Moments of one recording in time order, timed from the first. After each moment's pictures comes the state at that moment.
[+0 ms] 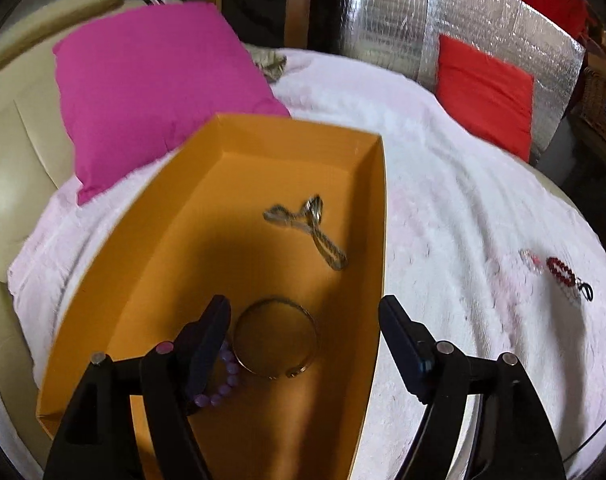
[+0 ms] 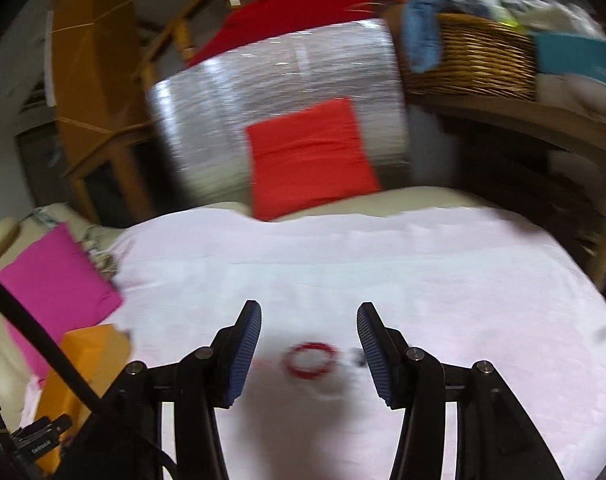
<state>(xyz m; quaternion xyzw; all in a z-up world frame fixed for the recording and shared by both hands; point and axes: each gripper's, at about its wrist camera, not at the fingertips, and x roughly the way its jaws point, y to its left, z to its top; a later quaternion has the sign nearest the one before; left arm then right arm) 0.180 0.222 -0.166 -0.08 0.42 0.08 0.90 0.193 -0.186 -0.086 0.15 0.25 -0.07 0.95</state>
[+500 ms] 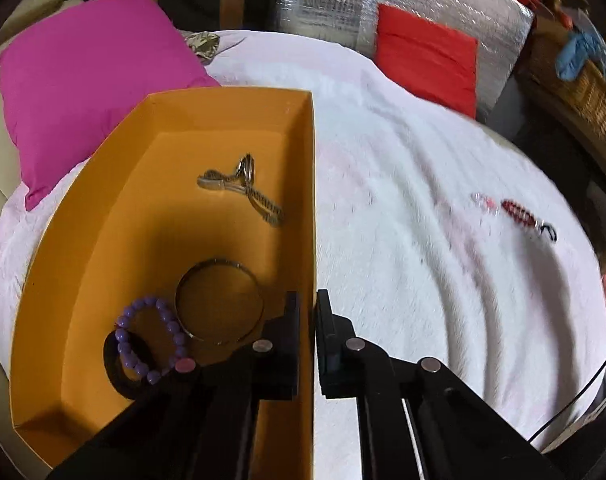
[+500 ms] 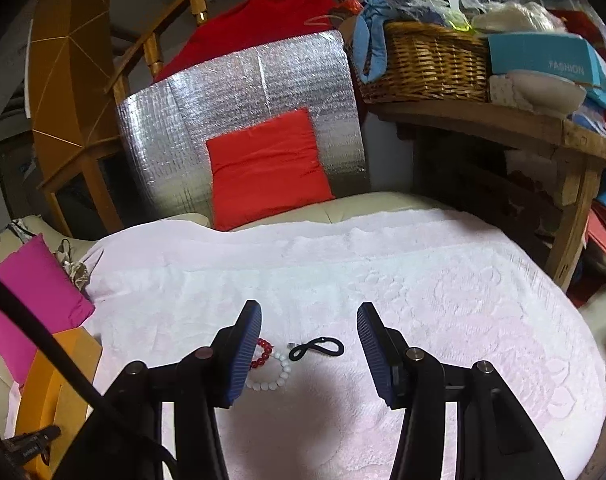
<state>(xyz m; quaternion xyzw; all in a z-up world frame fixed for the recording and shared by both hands) 0.164 0.203 -0.175 -0.05 0.44 -0.03 0.89 0.154 -0.214 -0.078 0.13 0.23 -0.10 0.96</state>
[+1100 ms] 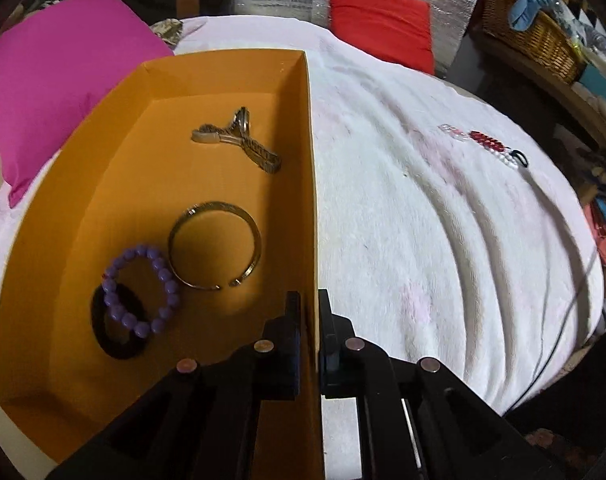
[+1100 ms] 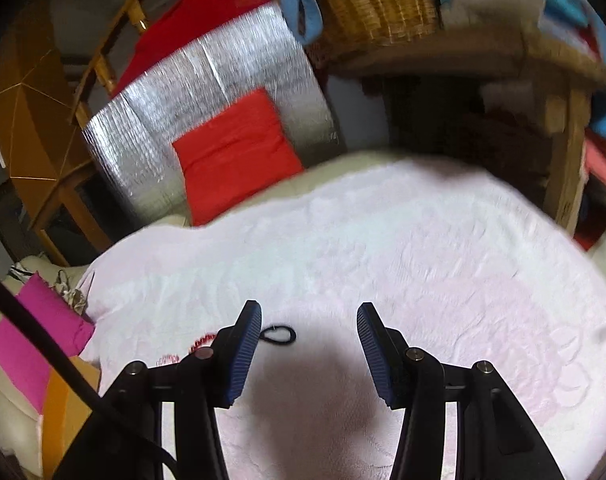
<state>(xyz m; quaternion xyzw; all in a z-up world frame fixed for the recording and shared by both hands) 0.118 0.223 -0.201 -0.02 0.46 -0.11 0.88 0.178 -0.305 -0.134 0.25 0.30 -0.07 0.92</state>
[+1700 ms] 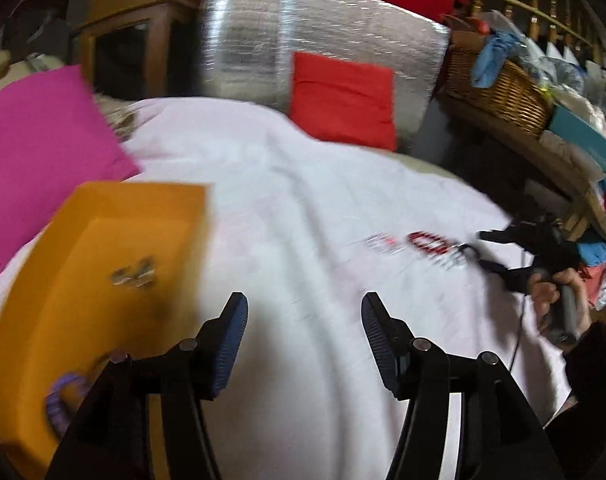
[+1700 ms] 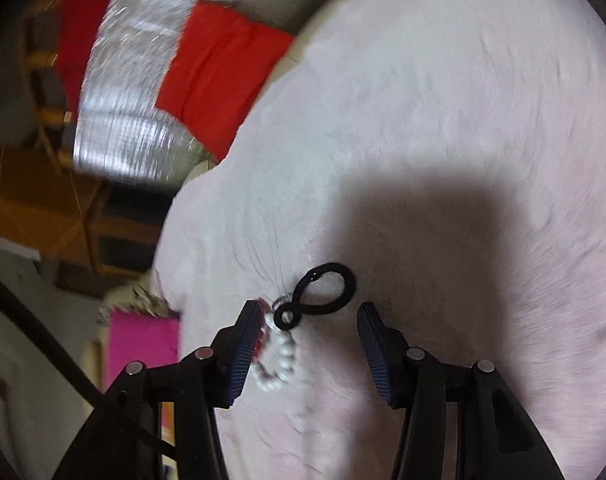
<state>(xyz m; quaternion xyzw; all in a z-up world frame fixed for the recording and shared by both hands) 0.165 0.128 -0.132 -0.04 0.34 -0.14 0.93 0.271 -0.318 -0.249 0.53 0.38 0.05 0.75</state>
